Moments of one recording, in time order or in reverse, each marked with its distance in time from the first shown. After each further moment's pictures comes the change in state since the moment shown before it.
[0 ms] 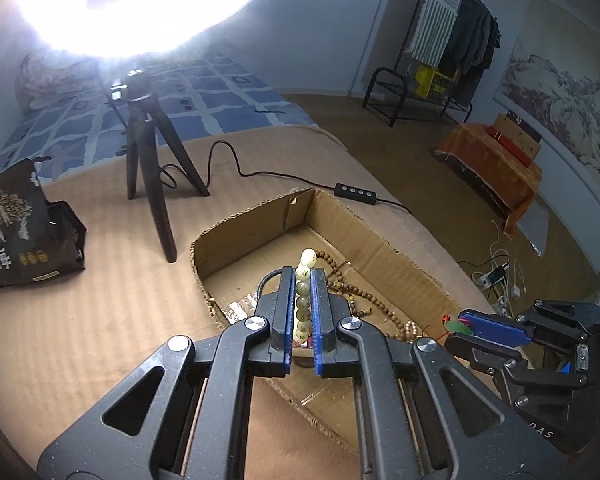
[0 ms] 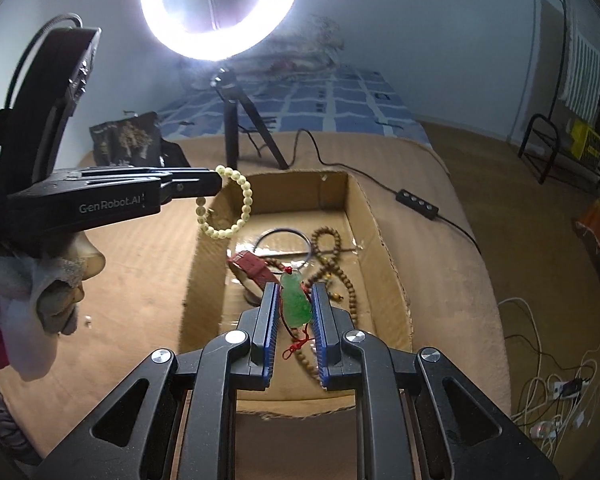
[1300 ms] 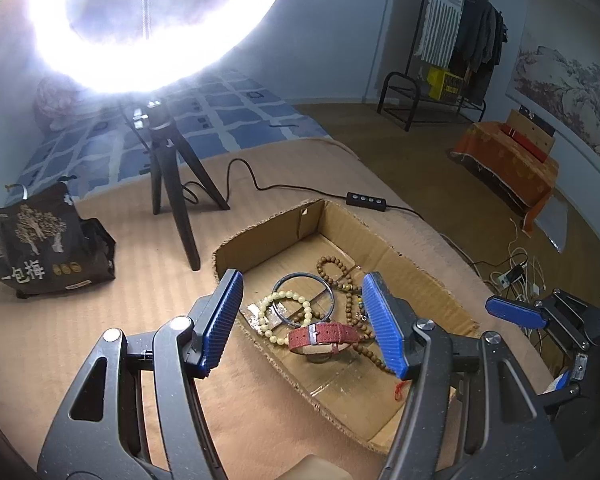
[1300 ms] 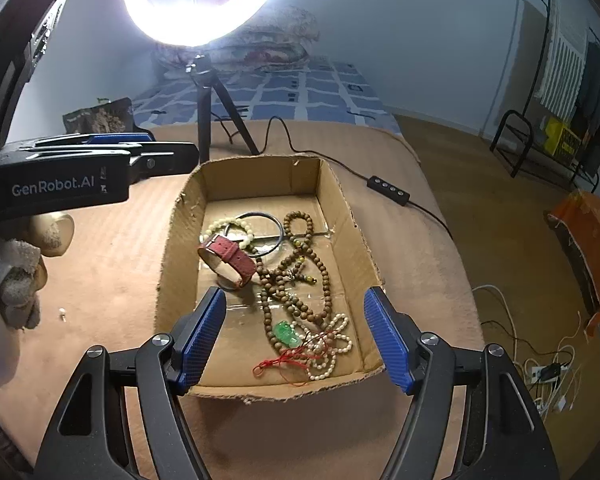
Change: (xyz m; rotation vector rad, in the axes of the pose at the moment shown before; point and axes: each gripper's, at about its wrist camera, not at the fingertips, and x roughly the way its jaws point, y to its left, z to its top) left arm -0.036 -0.015 0.002 0.038 -0.041 0.094; right arm -0.010 0.007 -0.006 0.003 0.024 -0.124
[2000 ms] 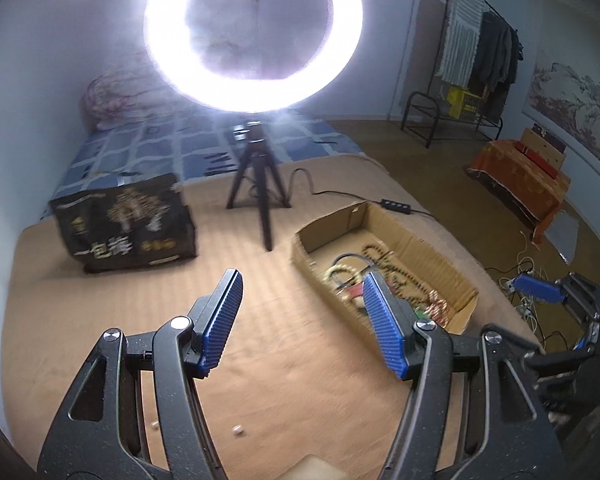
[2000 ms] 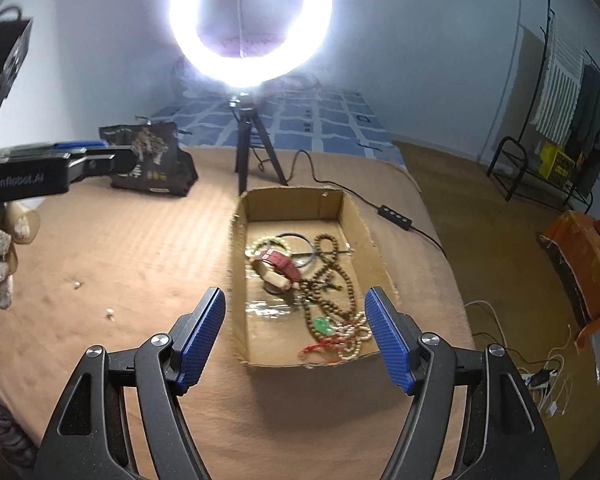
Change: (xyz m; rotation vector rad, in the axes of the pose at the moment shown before) left arm -0.115 0.064 -0.032 -0.046 -0.047 0.077; right arm -0.066 0.047 0.000 -0.034 -0.082 -0.004
